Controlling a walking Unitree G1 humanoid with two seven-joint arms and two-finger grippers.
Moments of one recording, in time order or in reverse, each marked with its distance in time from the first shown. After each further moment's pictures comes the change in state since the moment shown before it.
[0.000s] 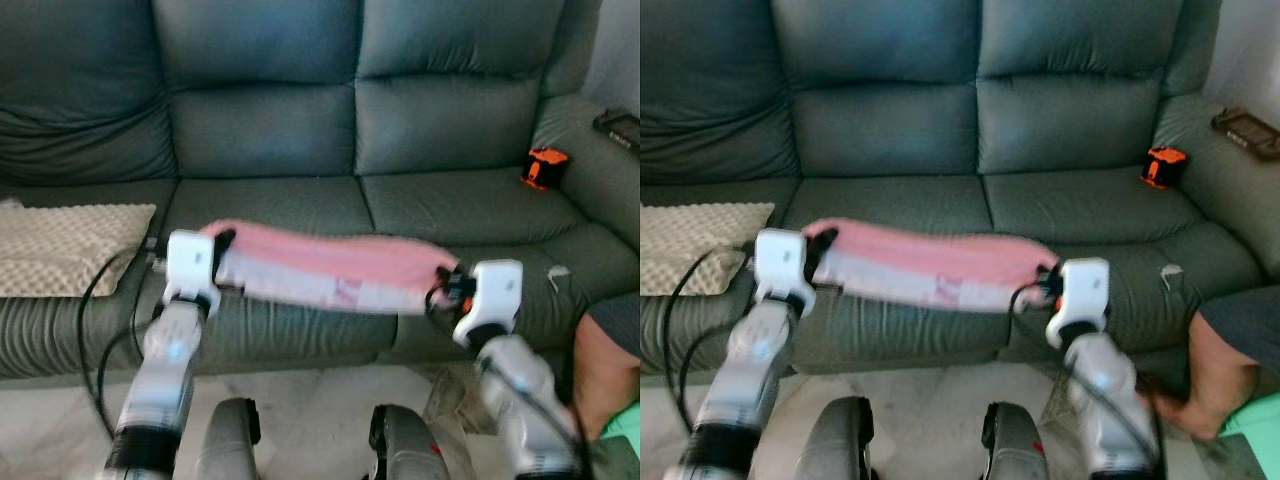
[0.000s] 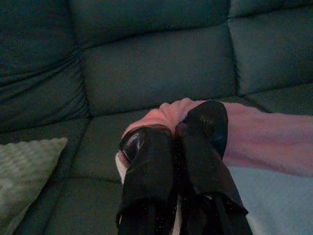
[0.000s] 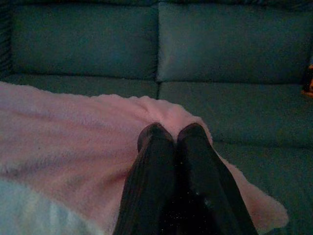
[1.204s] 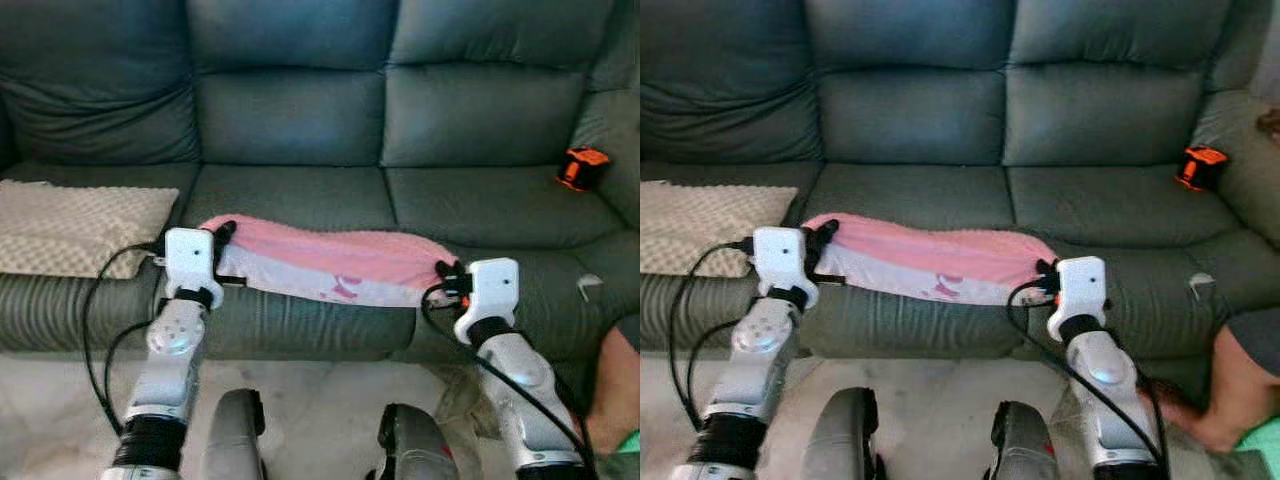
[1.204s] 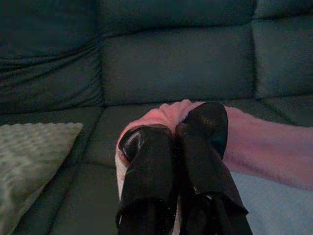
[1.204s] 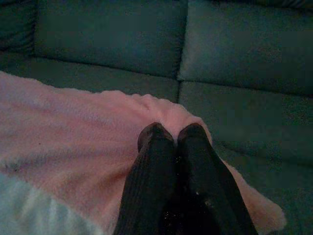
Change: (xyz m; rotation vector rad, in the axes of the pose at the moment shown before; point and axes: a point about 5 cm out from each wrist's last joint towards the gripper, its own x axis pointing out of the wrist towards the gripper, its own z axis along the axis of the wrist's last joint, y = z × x) left arm -0.004 -0.009 -0.001 -0.055 -0.027 -0.010; right arm -0.006 0.000 -0.006 -0.069 0.003 0.020
